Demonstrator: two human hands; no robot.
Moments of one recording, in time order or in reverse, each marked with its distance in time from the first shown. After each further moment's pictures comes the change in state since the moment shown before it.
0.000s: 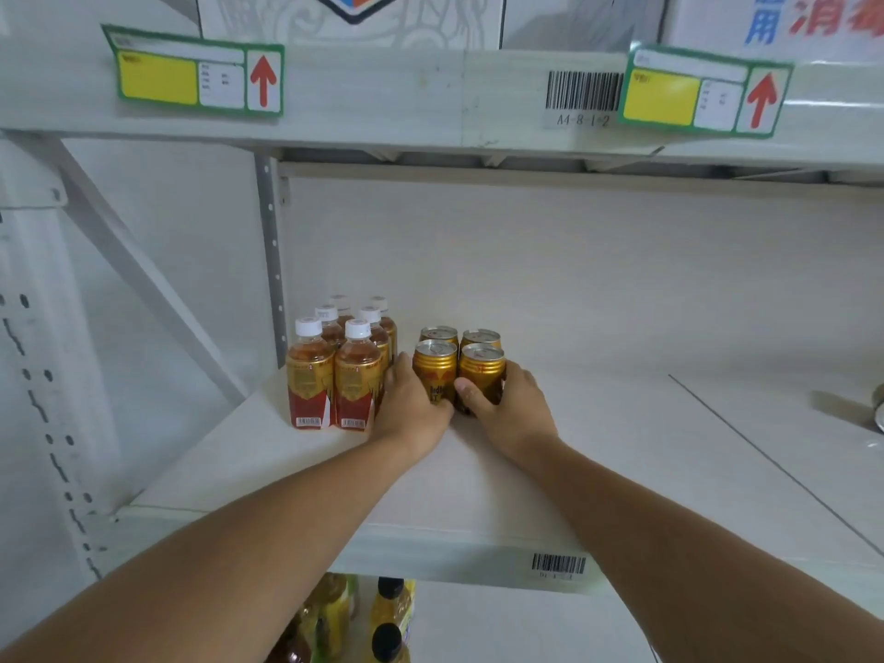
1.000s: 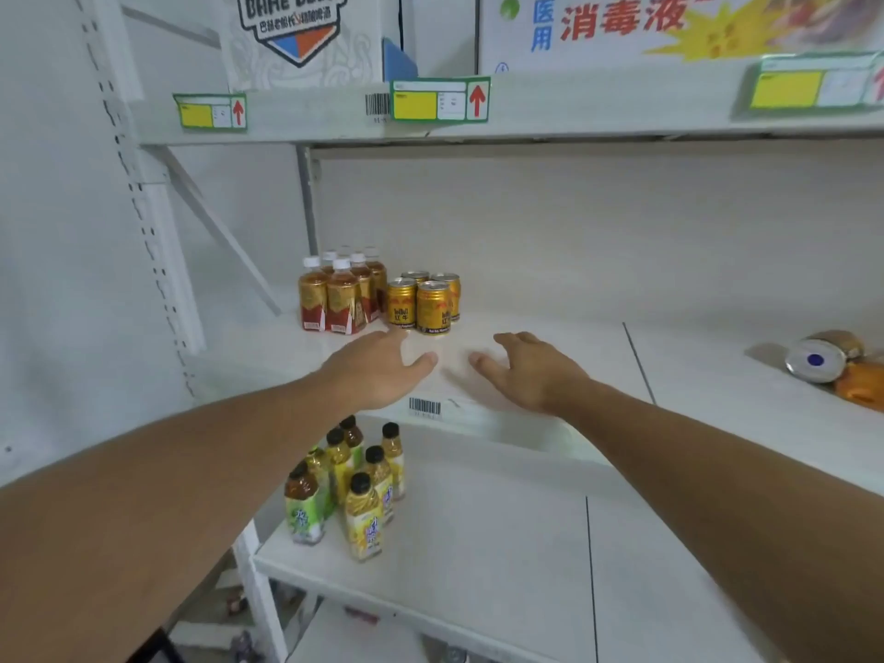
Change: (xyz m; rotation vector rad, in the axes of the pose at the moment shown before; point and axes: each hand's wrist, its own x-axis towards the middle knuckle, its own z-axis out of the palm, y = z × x) left_hand -0.187 0.126 -0.014 0.631 -0.117 -0.063; right_hand -0.109 0.049 -0.199 -0.400 -0.444 -0.286
